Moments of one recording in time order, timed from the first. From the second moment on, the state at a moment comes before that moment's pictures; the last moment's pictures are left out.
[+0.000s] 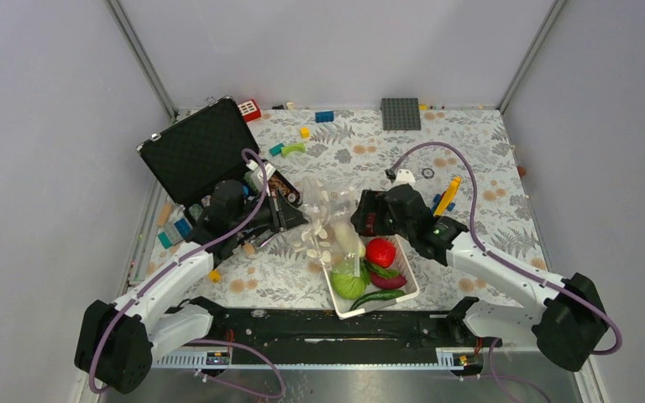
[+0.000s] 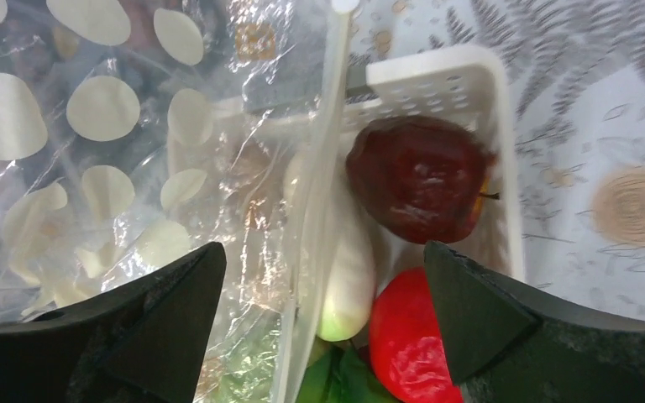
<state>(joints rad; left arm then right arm) -0.42 1.01 0.58 0.11 0.67 -0.68 0.76 1.13 0.76 -0.27 0.19 0.64</state>
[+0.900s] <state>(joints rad) -0.42 1.01 0.57 0.10 0.67 -0.65 0.73 1.26 0.74 -0.02 -0.21 0.75</state>
